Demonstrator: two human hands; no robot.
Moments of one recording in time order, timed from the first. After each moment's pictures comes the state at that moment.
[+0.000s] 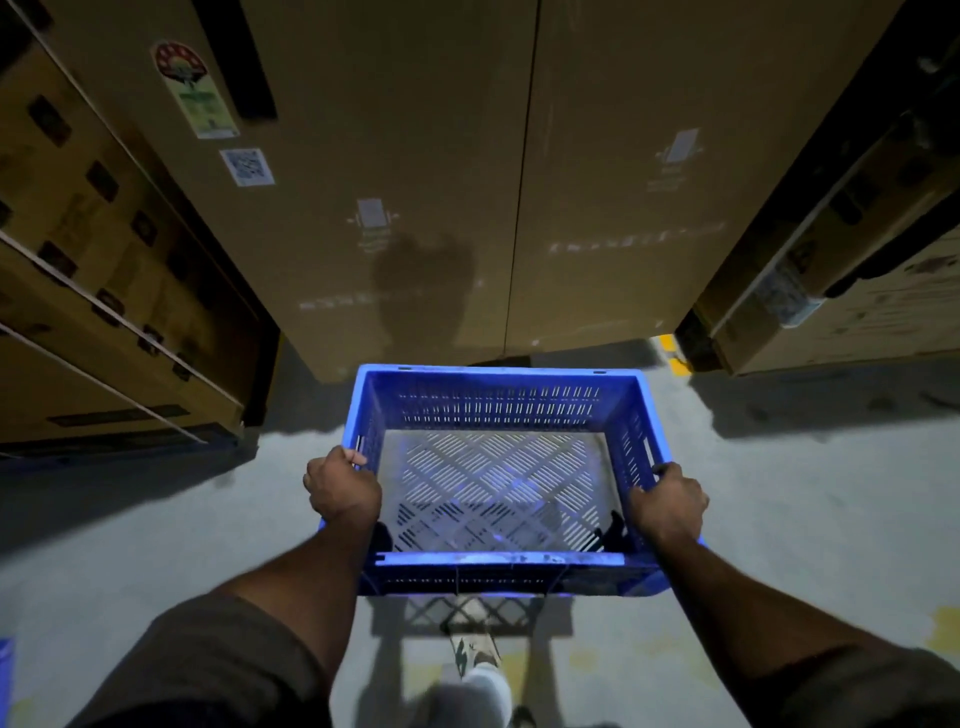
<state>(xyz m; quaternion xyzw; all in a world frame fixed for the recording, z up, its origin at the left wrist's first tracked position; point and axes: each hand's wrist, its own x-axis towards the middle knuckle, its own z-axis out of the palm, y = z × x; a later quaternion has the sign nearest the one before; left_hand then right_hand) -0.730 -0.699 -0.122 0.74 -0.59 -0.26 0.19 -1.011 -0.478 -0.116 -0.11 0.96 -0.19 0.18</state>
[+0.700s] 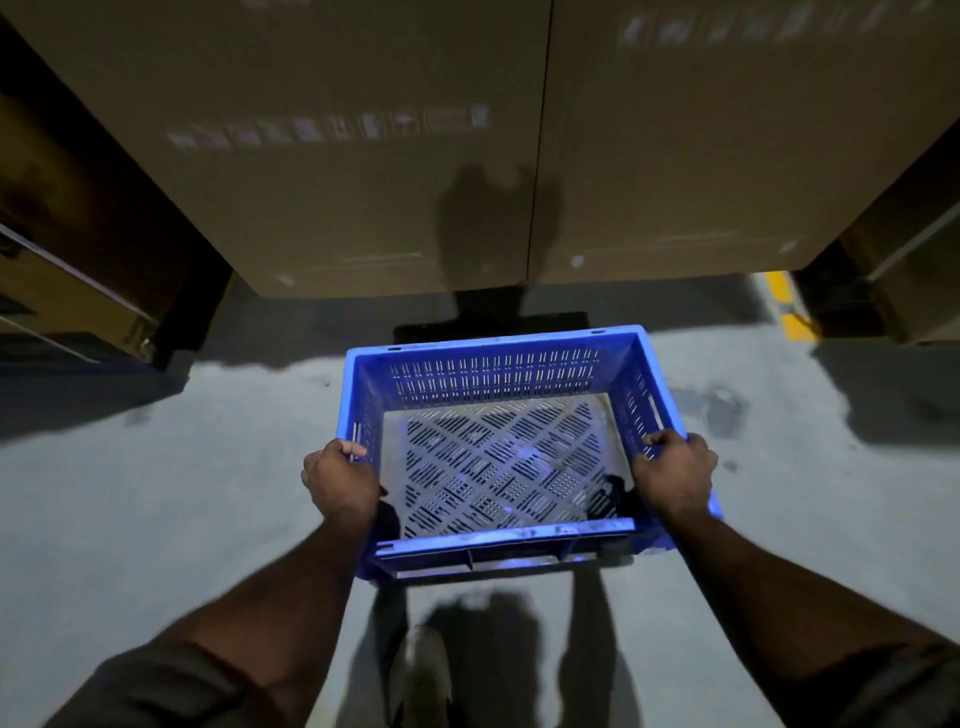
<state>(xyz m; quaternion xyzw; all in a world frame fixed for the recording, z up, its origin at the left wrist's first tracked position) -0.836 -0.751 -0.526 0.78 -0.53 -0.25 0.21 -1.163 -0.589 -0.509 -0.23 0.93 -0.20 0.20</state>
